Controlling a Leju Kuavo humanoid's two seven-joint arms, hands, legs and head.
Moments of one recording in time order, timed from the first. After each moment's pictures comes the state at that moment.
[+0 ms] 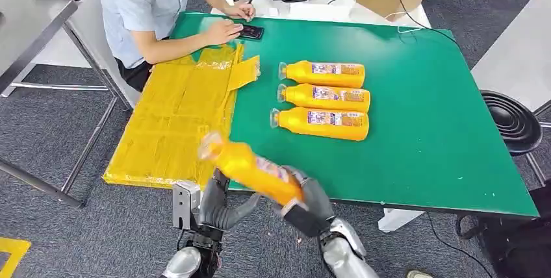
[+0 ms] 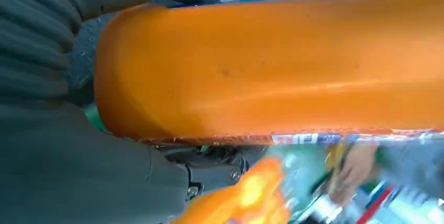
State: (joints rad) left arm -0.05 -0.18 -0.50 -1.24 0.28 0.20 -0.43; right arm -0.20 0.16 0.45 -0.85 0.46 -0.22 -0.53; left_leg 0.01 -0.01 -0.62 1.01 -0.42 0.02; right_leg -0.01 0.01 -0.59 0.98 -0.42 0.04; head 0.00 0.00
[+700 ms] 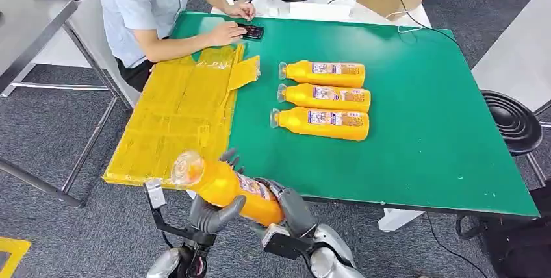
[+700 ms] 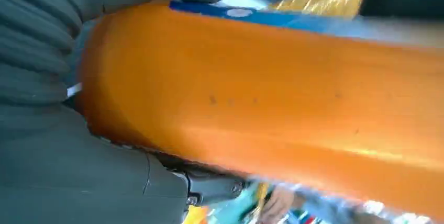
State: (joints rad) left arm 0.00 -0.15 -0.47 -1.38 0.67 -0.21 -0.36; right arm -0.19 0.15 0.64 -0.90 0.42 -0.20 -0.60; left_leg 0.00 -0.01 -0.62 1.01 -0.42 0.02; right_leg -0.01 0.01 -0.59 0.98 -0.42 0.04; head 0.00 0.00
